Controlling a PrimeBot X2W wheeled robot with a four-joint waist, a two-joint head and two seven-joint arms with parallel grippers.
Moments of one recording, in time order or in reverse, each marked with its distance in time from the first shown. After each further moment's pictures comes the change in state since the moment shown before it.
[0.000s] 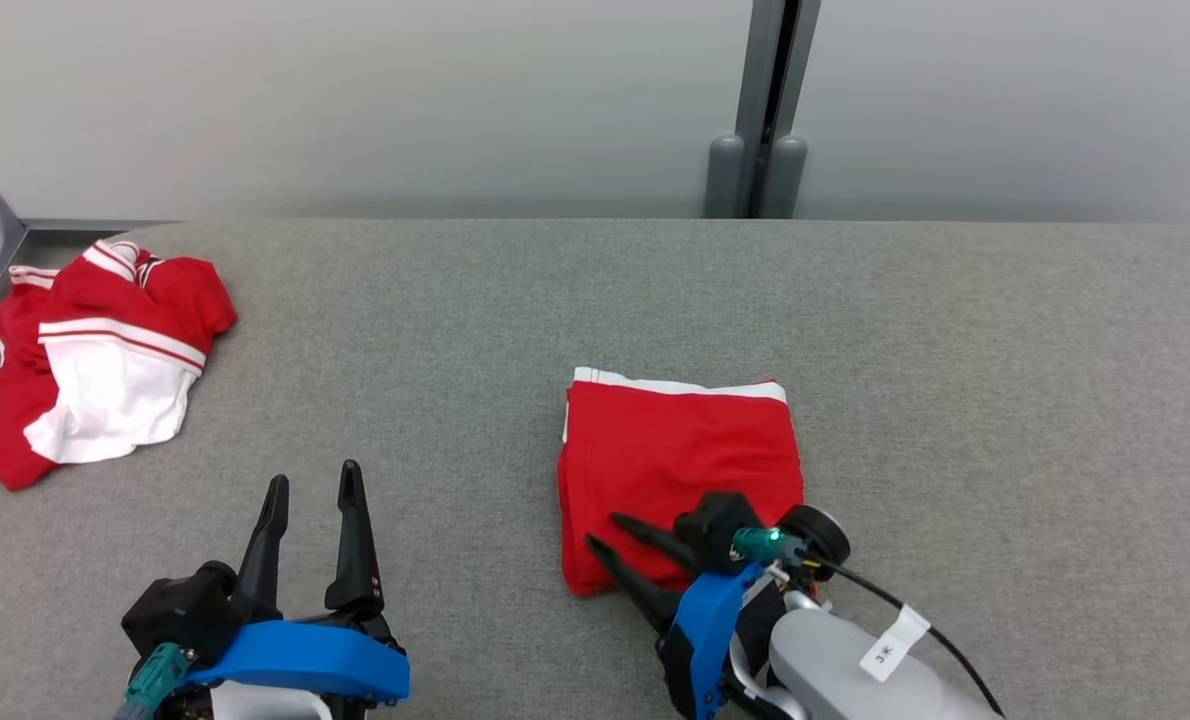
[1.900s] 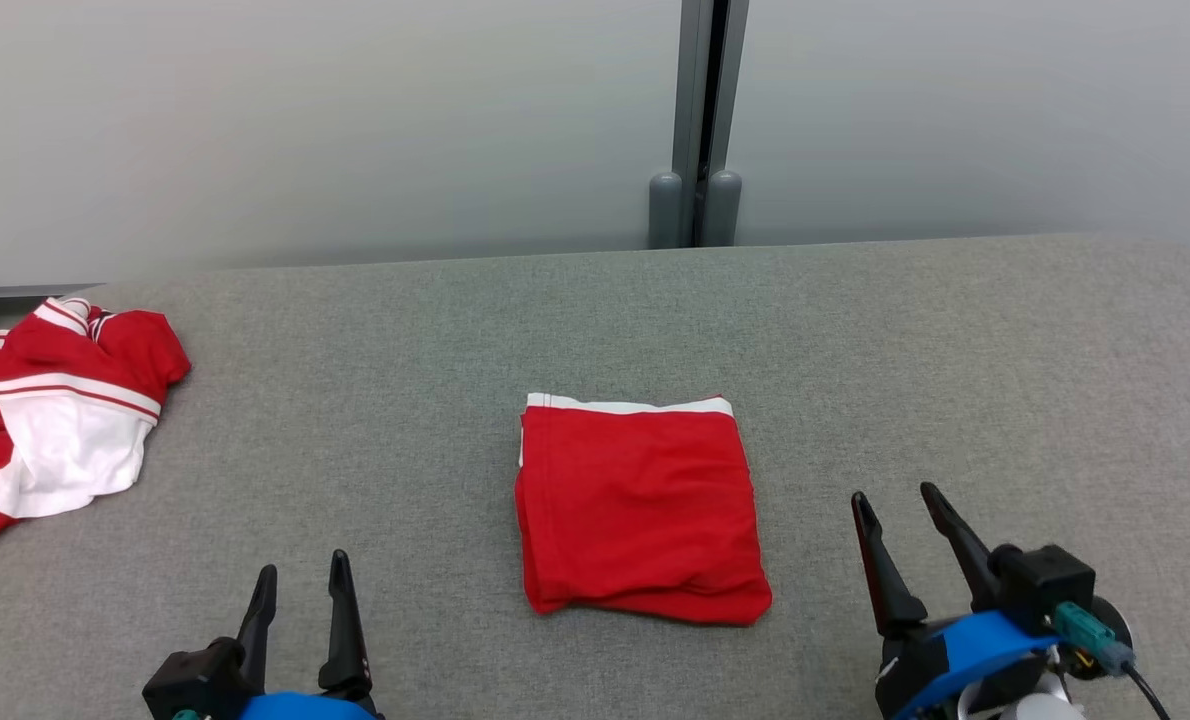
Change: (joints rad) left arm 0.099 -0.064 0.094 0.137 0.144 -0.063 -0.003; right arm 0.520 0.000 -0.911 -0.522 -0.406 0.000 0.005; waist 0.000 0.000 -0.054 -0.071
